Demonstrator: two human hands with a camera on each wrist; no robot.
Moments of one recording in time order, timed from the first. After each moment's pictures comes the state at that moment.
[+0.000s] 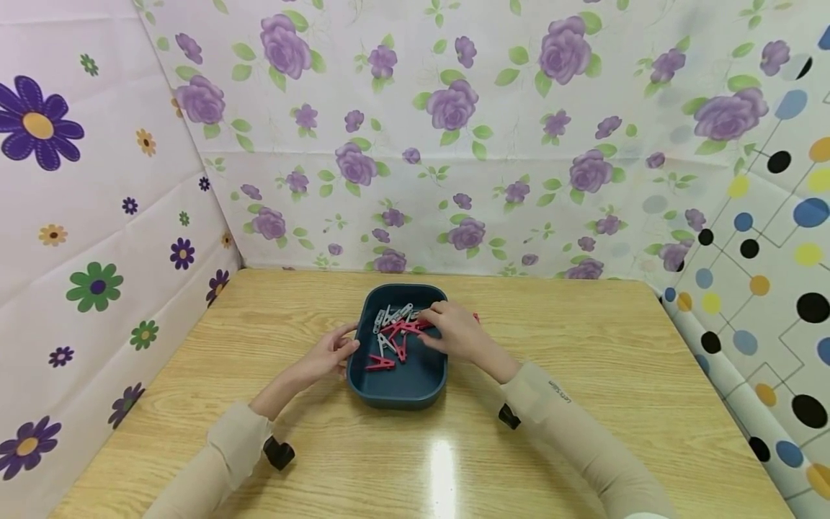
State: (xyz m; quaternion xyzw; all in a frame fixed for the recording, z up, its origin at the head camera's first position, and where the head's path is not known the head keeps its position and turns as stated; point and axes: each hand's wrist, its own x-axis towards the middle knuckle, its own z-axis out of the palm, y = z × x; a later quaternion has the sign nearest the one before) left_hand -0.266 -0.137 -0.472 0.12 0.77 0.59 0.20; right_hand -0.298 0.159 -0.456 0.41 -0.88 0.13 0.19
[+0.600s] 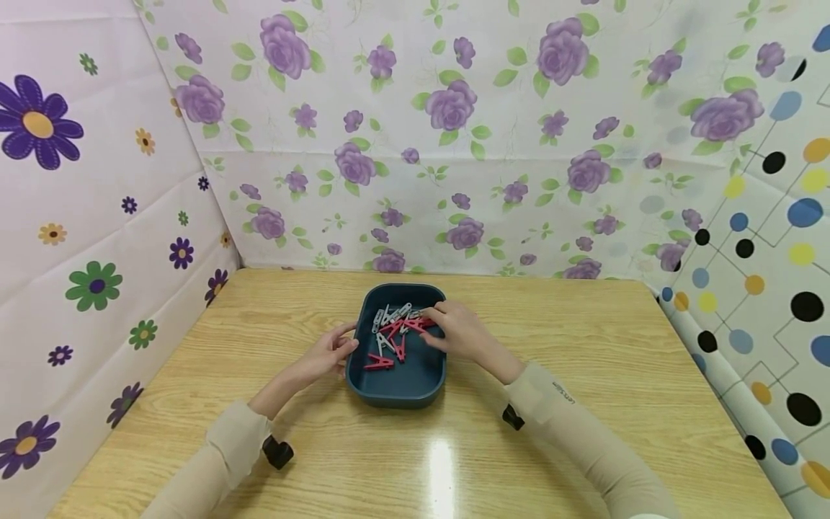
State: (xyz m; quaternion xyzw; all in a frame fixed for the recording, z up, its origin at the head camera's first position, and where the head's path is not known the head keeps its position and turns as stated) left_hand -0.266 -0.136 -0.473 0.12 0.77 0.59 0.20; right_hand -0.298 0.167 -0.458 0.42 -0.86 0.14 0.24
